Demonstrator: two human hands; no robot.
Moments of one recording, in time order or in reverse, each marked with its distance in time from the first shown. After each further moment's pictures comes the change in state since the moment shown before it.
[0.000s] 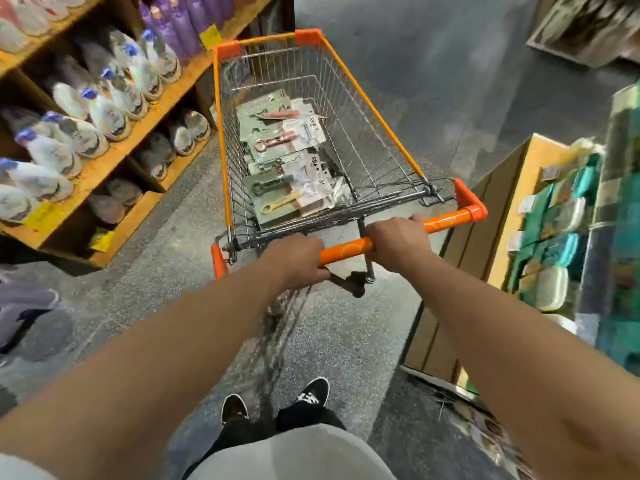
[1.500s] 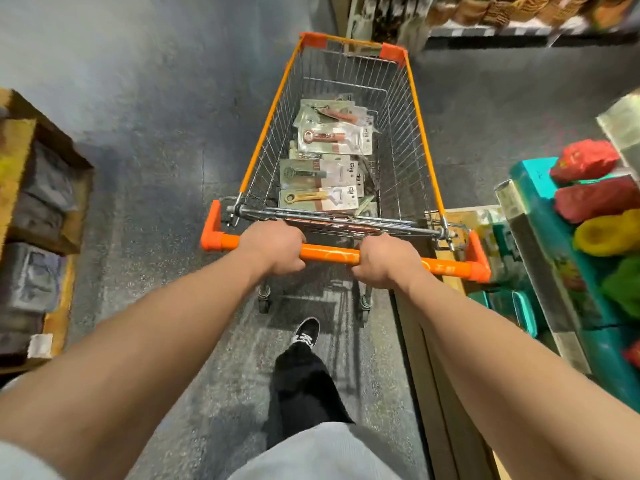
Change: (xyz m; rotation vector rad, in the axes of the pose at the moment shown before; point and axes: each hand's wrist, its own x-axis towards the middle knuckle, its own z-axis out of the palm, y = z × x) left_hand 0.703 0.123 -0.395 0.490 -0.131 0.508; right_hand 0.461 0.454 -0.138 0.506 -0.309 0.587
